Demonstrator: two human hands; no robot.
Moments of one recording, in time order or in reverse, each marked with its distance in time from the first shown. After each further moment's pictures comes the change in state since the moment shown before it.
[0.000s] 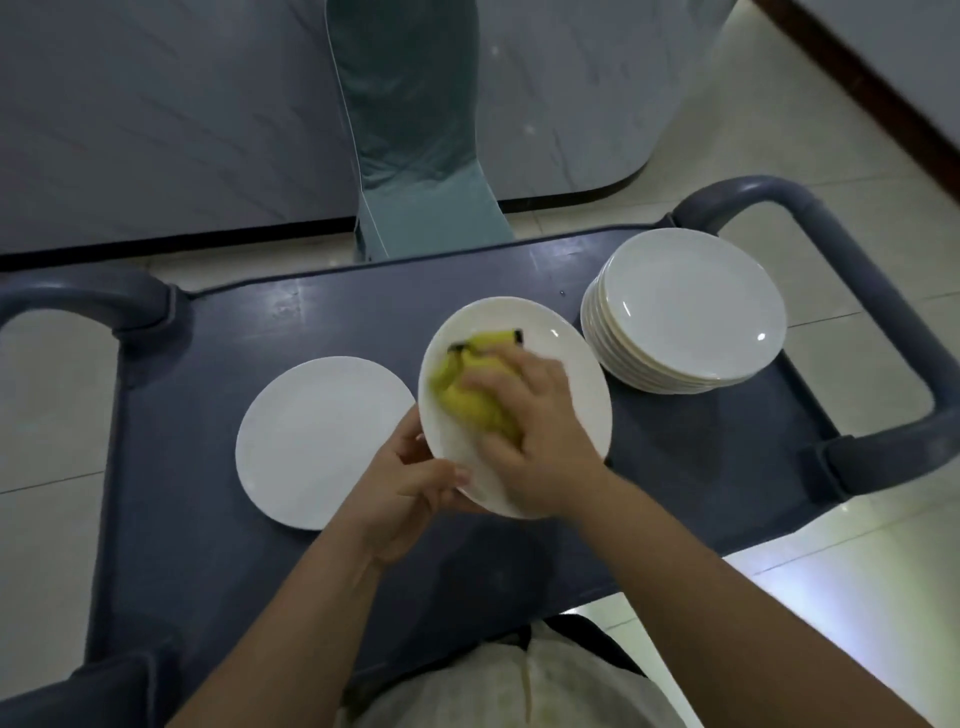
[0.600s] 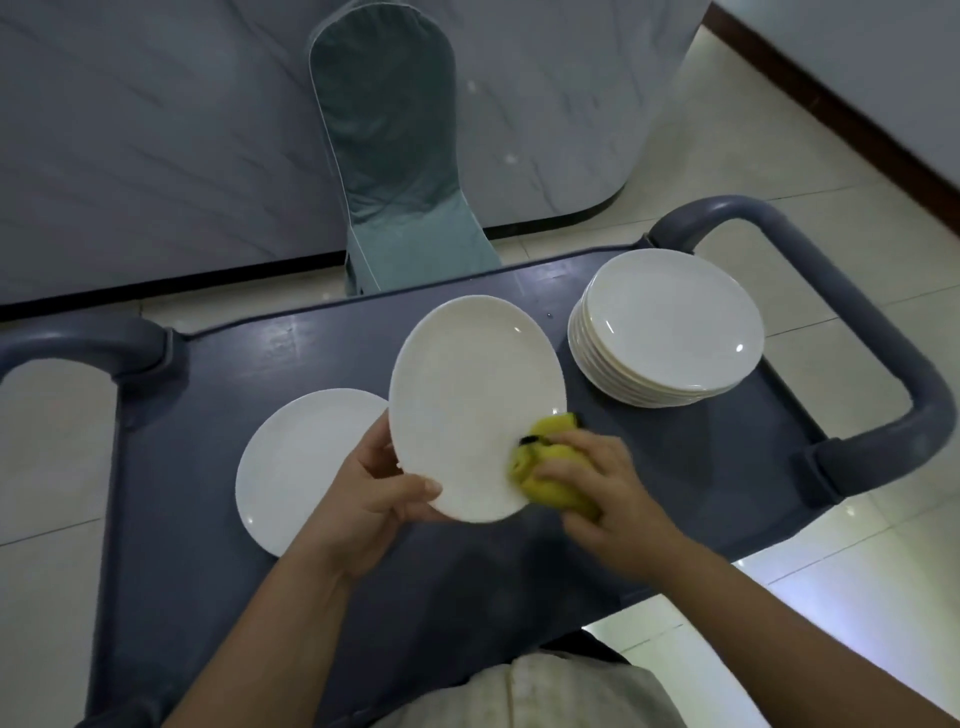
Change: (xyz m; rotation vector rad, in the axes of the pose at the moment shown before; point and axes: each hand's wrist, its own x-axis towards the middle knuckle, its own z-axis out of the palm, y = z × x) left_hand -0.001 0.024 -0.015 0.068 -0.010 0.055; right_hand -0.074 0.060 -0.018 -0.069 -0.030 0.006
